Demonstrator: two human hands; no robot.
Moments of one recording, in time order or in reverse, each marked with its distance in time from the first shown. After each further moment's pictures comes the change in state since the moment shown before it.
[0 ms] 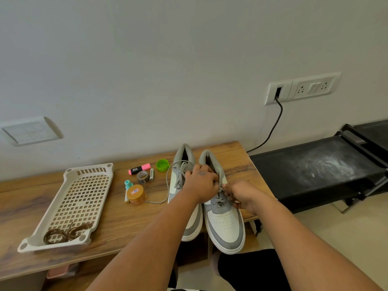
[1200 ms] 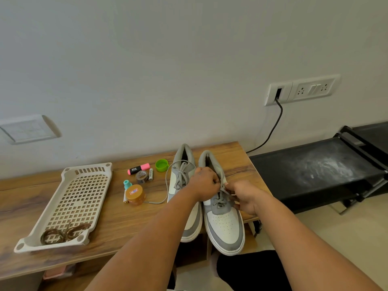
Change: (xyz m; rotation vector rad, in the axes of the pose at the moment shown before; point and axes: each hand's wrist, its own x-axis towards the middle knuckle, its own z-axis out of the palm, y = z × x) left_hand 0.013 -0.005 0.009 -0.240 -0.131 -0.049; right_hand -0.006 -0.005 0.002 0.087 0.018 0.048
